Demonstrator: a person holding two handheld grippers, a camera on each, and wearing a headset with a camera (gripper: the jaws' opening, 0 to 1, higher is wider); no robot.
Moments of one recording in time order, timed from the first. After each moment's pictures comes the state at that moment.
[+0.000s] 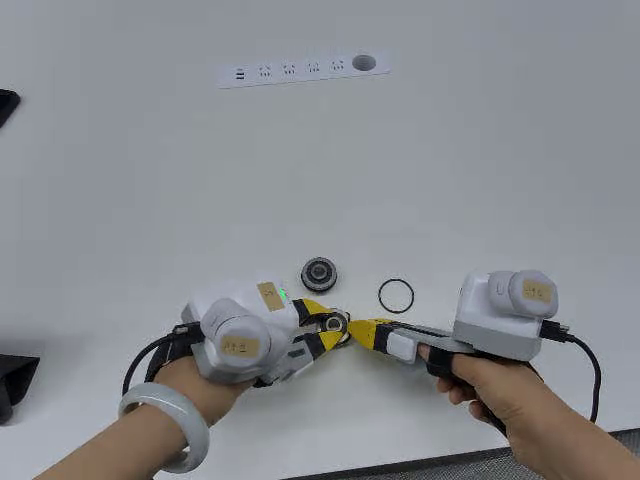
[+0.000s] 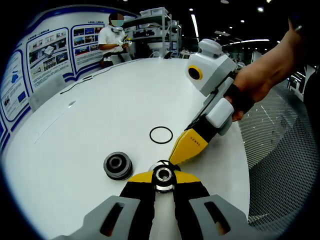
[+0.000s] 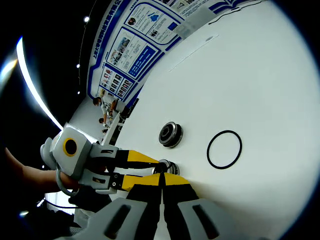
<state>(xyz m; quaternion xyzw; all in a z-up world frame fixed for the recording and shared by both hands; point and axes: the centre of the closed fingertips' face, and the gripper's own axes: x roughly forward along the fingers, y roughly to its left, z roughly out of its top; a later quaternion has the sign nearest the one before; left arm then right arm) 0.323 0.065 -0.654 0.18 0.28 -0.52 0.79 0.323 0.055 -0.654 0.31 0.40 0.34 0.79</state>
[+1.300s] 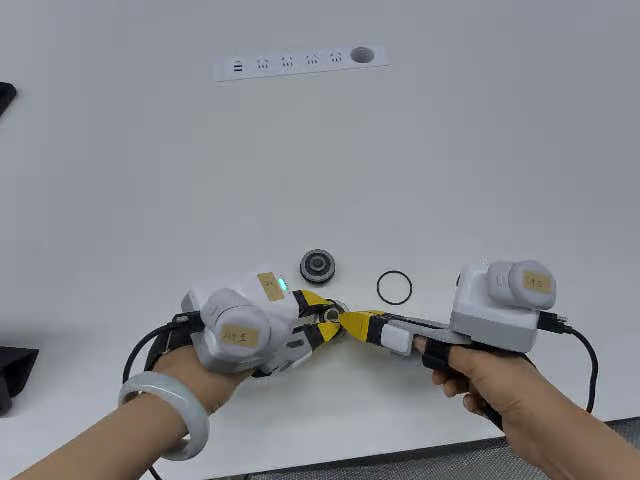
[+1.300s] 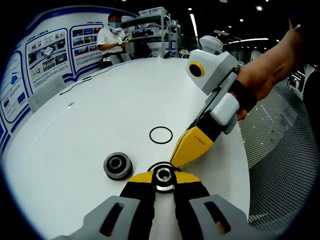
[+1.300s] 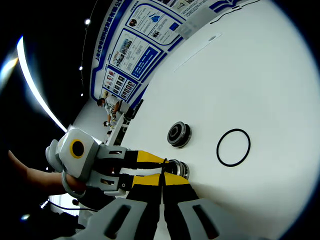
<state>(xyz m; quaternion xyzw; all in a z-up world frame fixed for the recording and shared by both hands) 0.323 0.065 -0.654 0.18 0.28 -0.52 0.79 0.319 0.062 -0.644 0.32 0.40 0.35 0.79</state>
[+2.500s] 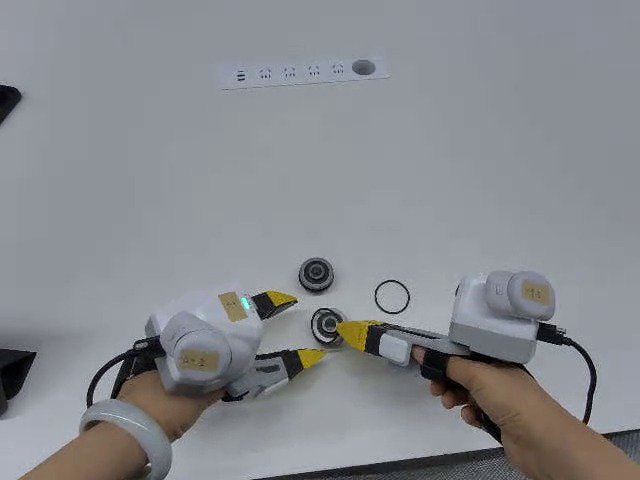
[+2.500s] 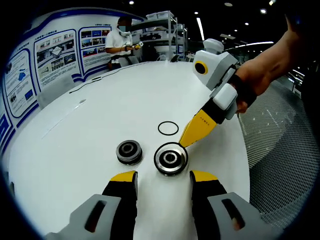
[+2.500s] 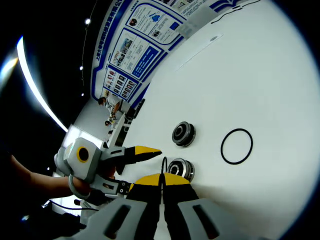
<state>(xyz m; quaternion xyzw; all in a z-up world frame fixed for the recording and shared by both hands) 0.319 0.098 -0.652 0.17 0.27 -0.49 0.81 0.314 0.063 -0.635 0.32 0.40 0.35 0.78</state>
